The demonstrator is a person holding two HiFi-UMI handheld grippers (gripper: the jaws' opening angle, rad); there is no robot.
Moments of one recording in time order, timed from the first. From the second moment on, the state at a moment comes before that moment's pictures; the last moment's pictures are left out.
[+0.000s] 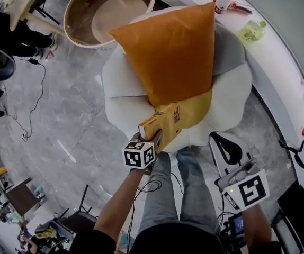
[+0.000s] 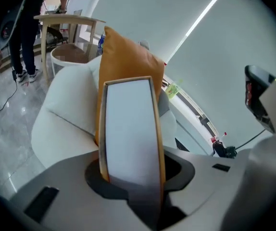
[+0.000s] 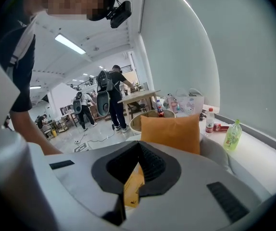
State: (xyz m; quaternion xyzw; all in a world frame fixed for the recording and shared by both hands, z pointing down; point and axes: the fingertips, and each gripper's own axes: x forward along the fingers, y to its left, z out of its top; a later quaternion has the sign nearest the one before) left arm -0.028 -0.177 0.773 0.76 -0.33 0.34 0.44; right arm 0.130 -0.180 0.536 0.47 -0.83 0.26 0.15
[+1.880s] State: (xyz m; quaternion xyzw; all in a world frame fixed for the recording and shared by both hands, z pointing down) left arm -0.080 -0.142 0.198 0.86 -0.49 -0.04 0.13; right arm 0.156 -0.129 0.183 0.51 -0.86 0.02 0.03
